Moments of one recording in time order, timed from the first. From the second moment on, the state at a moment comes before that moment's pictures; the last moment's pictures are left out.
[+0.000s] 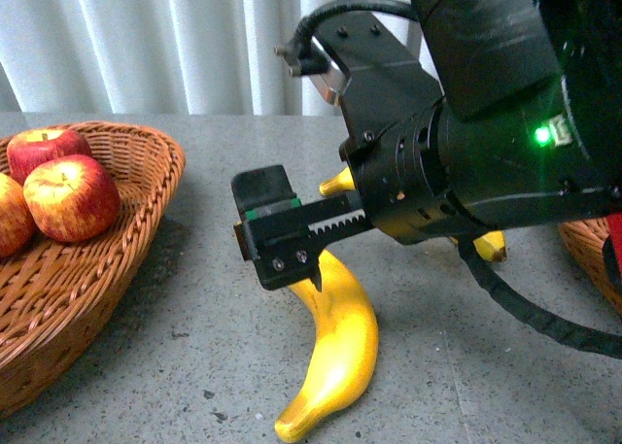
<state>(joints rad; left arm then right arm) 0.00 0.01 0.02 0.00 0.00 0.00 0.59 1.77 1.02 0.10 0.02 0.07</state>
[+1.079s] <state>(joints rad) 0.00 0.01 0.02 0.00 0.00 0.00 0.58 1.79 0.97 0.09 -0.02 0.03</state>
